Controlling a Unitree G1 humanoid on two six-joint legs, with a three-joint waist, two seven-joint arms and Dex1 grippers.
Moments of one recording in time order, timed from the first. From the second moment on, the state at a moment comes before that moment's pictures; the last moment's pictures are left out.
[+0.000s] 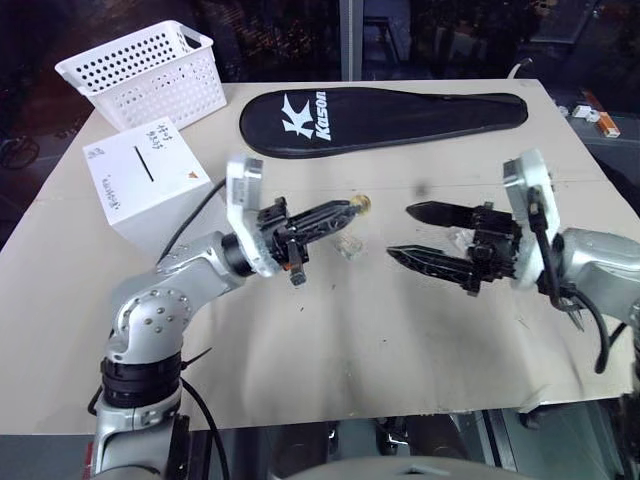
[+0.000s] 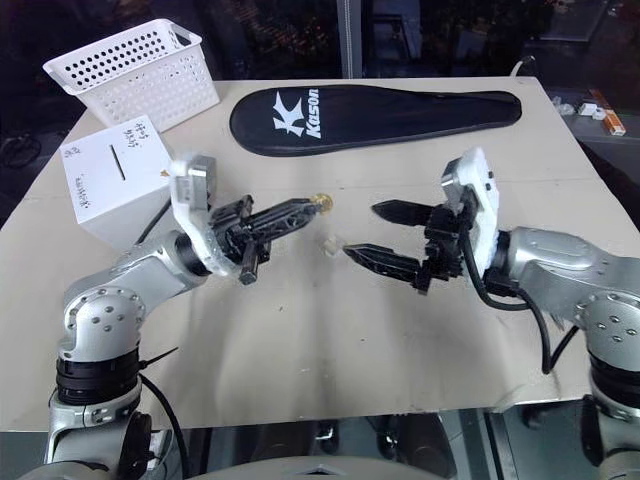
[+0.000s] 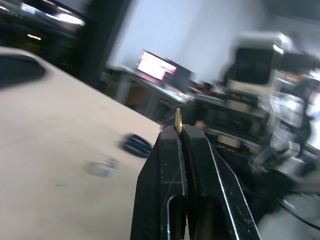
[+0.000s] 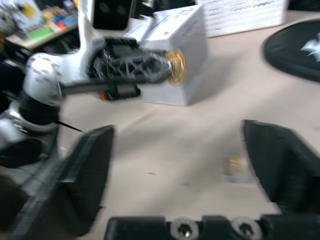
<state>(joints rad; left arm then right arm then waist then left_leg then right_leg) -0.38 0.49 0.20 -0.47 -1.11 0.80 -0.54 -0.45 -0.79 -0.17 -0.67 1.19 0.97 0.47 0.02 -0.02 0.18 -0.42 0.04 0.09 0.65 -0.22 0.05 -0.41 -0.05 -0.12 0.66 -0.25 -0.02</state>
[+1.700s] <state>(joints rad) -0.78 0.28 0.31 -0.49 0.09 1.42 0.39 -0.70 -0.71 -0.04 -0.42 0.77 0.63 0.91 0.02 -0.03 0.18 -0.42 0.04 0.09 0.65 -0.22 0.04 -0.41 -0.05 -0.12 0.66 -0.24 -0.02</state>
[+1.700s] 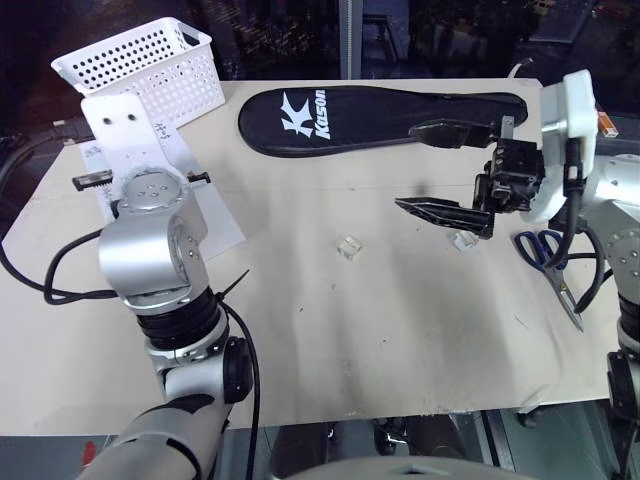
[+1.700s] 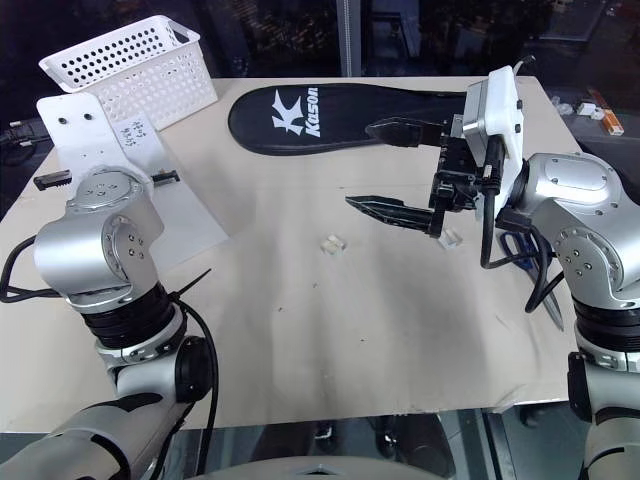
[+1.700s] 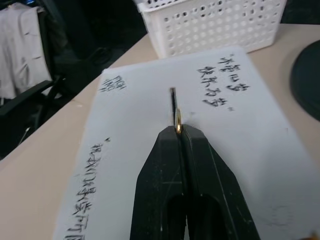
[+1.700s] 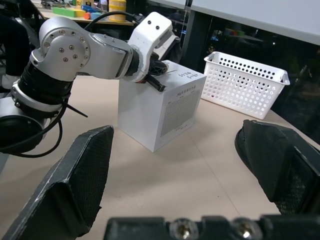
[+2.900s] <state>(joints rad) -0.16 0.46 0.56 -0.90 -0.69 1.17 -0.70 -0.57 -0.45 0.32 -0.30 0.43 0.81 0.56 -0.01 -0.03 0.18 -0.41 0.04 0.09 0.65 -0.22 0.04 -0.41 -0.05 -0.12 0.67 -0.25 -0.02</state>
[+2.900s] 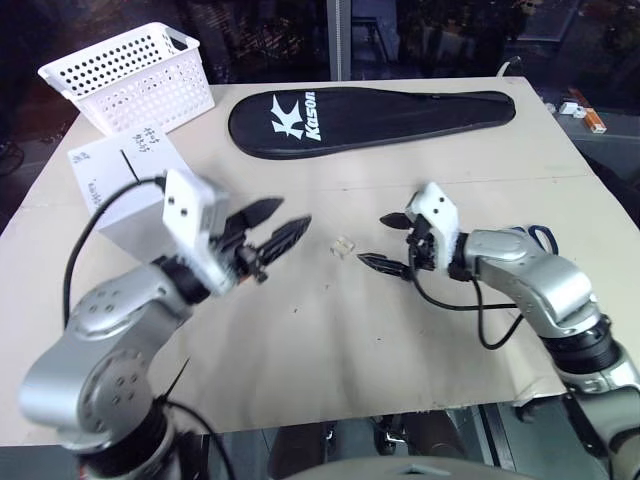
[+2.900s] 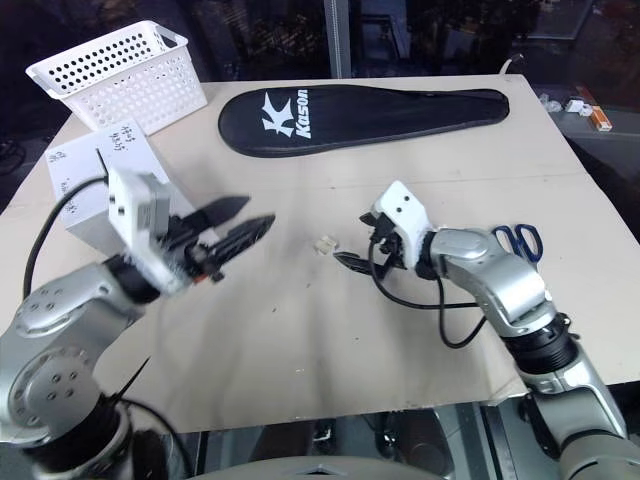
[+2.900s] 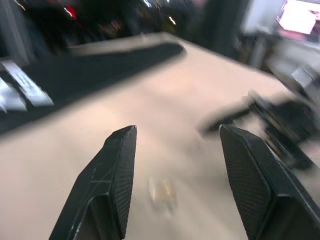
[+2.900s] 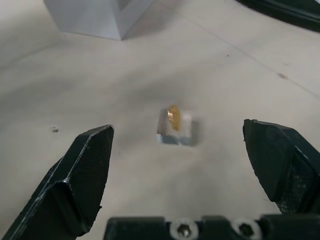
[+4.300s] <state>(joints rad) 0.22 0.71 0.58 -0.87 -0.89 0.77 -0.68 -0.64 -0.25 0.38 -0.04 0.21 0.78 0.58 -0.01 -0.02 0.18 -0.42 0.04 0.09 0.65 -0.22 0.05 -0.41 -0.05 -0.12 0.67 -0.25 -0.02</state>
